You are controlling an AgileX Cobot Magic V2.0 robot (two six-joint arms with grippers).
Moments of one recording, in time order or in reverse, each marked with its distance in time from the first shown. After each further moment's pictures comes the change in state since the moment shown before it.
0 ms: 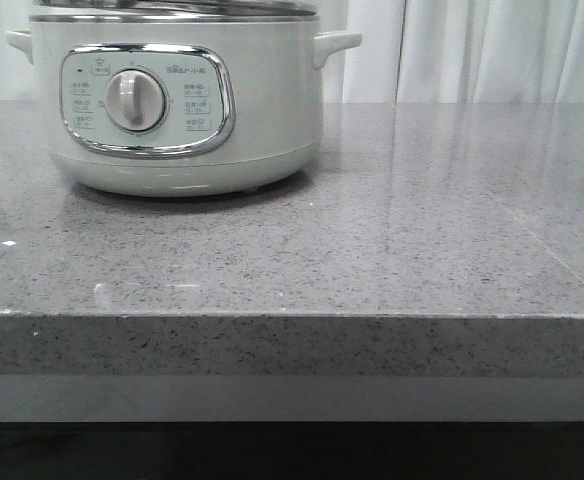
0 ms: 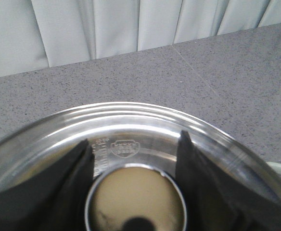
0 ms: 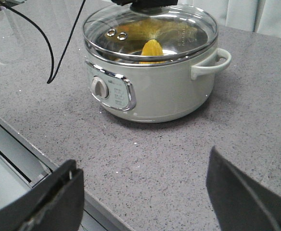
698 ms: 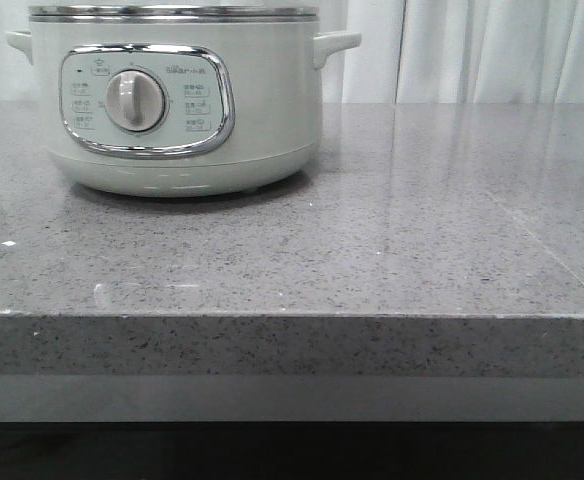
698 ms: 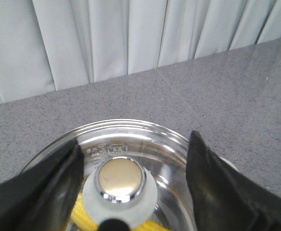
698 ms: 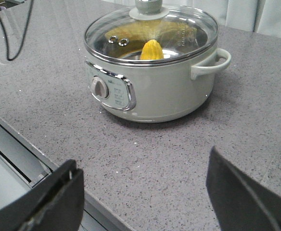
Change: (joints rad) left arm 0.000 -0.273 0.024 0.000 0.192 0.005; right arm 0.000 0.000 0.000 0.000 0.000 0.000
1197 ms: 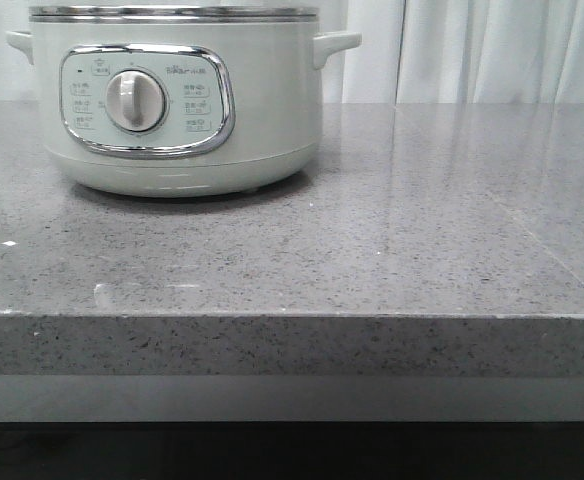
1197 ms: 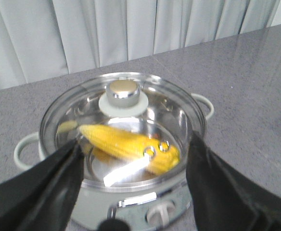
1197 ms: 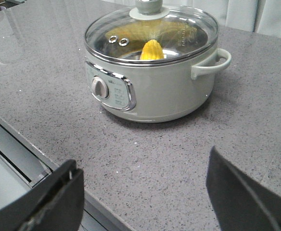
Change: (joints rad) left arm 0.000 -0.534 0.479 0.000 0.013 0.040; right arm 0.000 0.000 0.000 0.000 0.000 0.000
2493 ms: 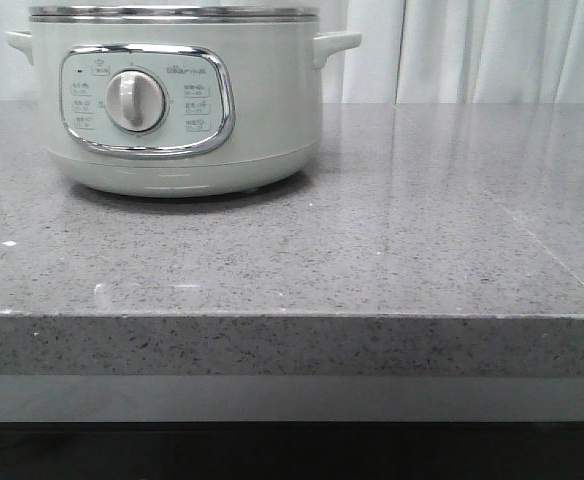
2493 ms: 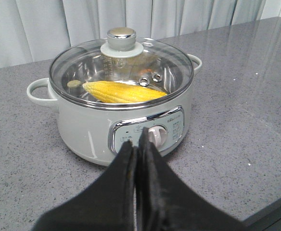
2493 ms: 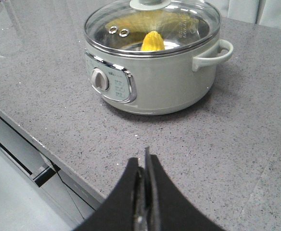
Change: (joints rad) left arm 0.000 -0.391 0.339 0.000 0.015 0.001; right arm 0.000 0.000 0.000 0.000 0.026 0.000
